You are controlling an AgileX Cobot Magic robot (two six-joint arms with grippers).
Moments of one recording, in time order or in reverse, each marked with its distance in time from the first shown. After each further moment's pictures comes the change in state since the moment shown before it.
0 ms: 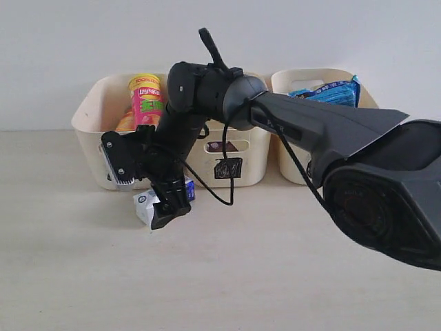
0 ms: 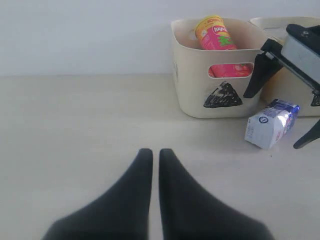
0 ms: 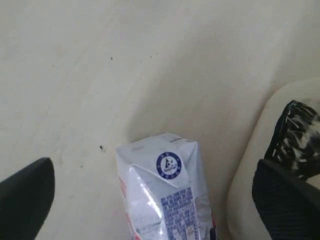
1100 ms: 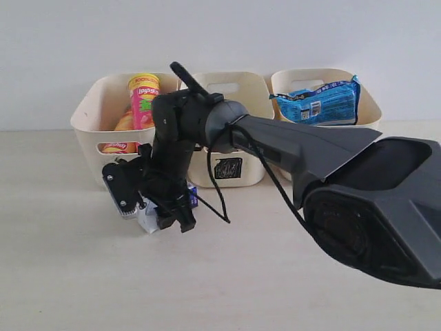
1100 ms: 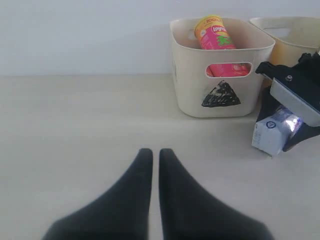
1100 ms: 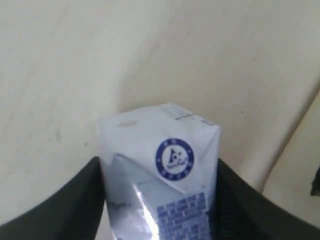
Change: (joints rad) left arm 0.000 0.000 0.000 0.000 0.000 0.000; right arm 0.050 0.051 -0.001 -0.225 -0.026 0.070
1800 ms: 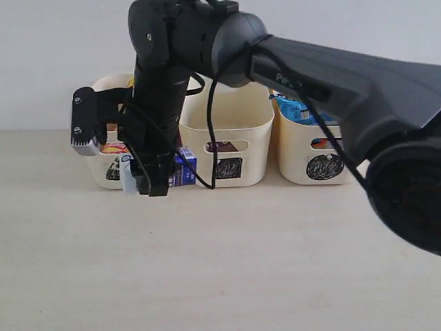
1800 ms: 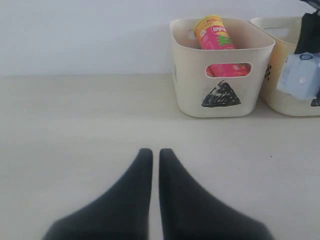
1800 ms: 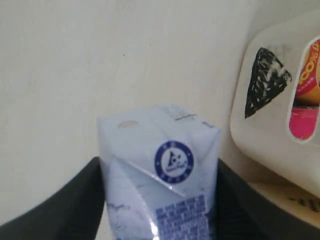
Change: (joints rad) left arm 0.000 0.000 0.000 0.000 0.000 0.000; right arm 0.053 -0.261 0.051 -0.041 0.188 0.431
